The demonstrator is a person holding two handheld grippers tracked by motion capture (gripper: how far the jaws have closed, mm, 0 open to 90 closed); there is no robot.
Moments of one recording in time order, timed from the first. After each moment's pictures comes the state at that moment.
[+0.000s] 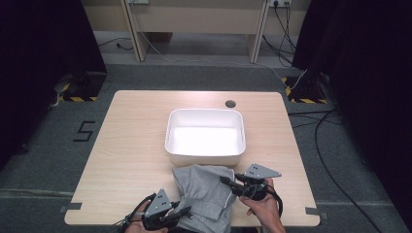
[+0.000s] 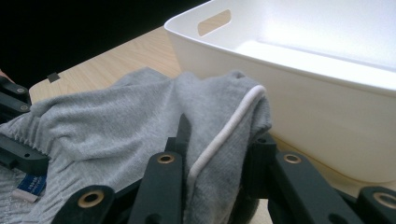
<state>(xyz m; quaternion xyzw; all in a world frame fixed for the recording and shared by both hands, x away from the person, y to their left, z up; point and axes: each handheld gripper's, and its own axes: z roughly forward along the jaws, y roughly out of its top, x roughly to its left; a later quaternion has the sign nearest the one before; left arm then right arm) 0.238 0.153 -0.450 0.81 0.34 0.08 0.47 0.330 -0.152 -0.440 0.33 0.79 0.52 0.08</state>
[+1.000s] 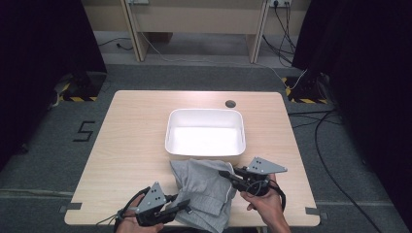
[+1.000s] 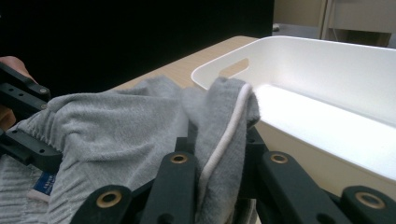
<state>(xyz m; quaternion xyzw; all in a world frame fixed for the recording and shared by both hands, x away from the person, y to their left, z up) 0.239 0.159 -0.403 0.80 0.32 0.11 0.50 0.328 -0.147 -0.397 0.29 0.77 0.56 0.08</state>
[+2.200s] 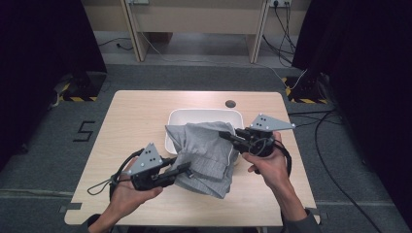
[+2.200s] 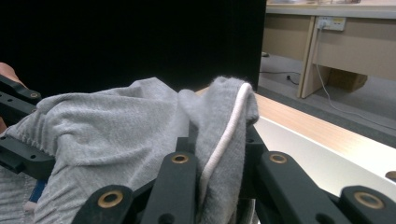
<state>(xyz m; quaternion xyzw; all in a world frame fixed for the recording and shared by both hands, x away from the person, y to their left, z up) 0.296 0.160 -0.313 0.77 0.30 0.16 0.53 0.385 -0.135 -0.297 0.27 0.76 0.58 0.11</state>
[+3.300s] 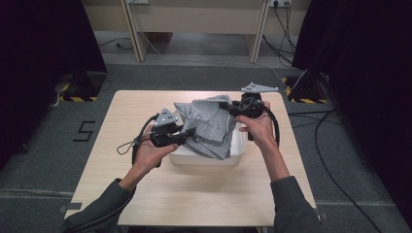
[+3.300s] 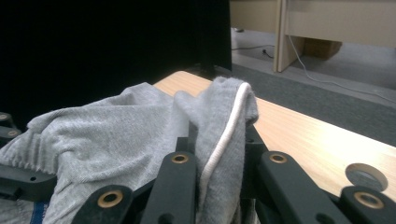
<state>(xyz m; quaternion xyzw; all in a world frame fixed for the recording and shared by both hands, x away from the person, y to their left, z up) 0.409 0.146 -0.339 0.76 0.39 0.17 0.49 0.504 -0.124 -0.316 0.34 0.77 0.53 0.10</state>
